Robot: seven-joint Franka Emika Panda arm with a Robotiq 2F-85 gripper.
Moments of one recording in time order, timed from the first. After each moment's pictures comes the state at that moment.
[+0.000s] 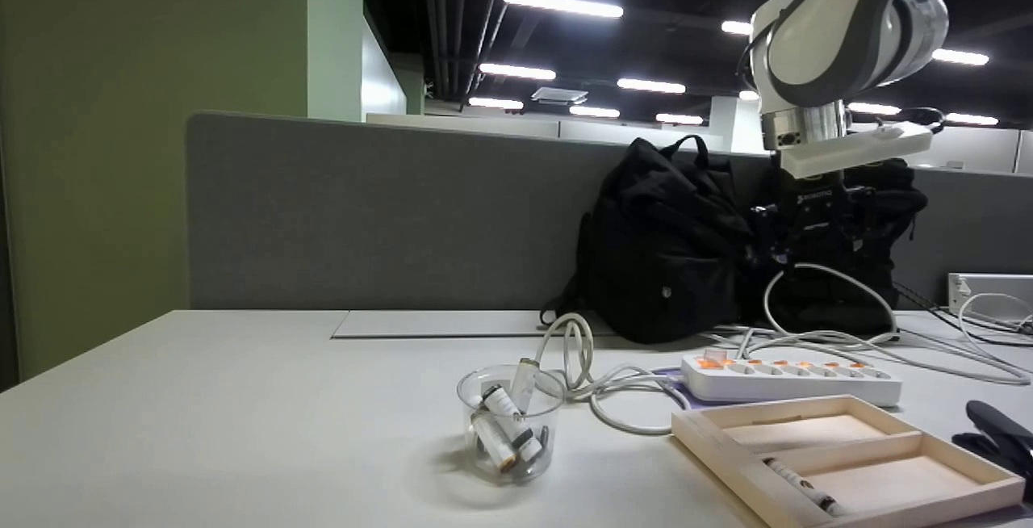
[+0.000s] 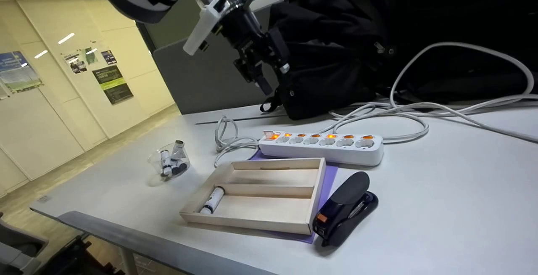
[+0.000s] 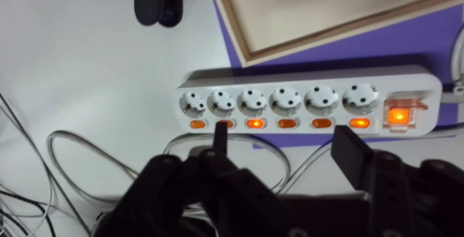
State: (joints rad) arm -0.15 0.12 -0.01 -2.32 -0.47 2.47 0.52
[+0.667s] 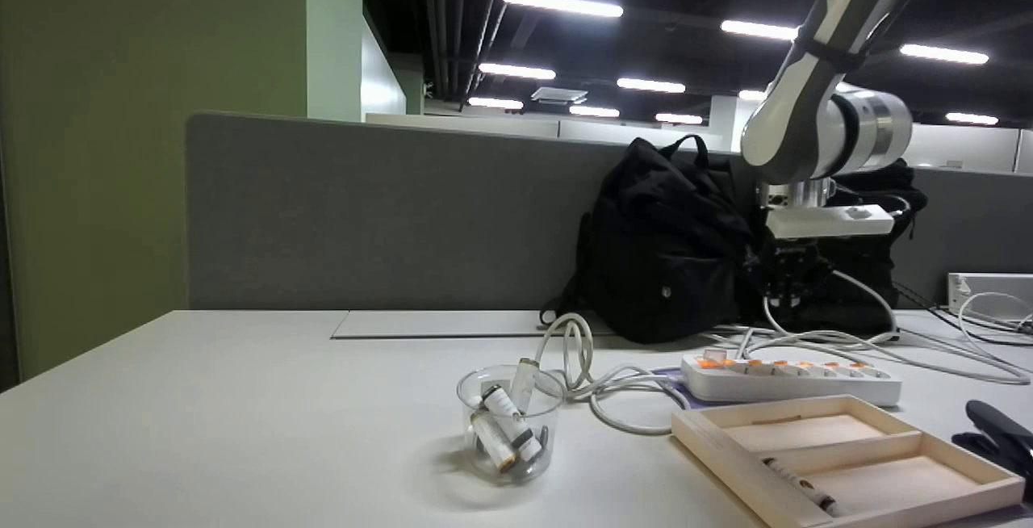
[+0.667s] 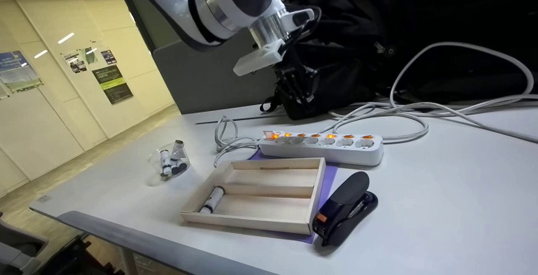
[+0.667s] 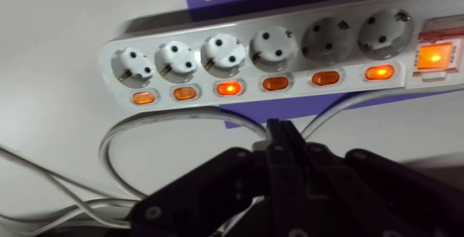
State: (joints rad) arm -0.13 0.44 -0.10 -2.12 -0.20 2.69 0.27
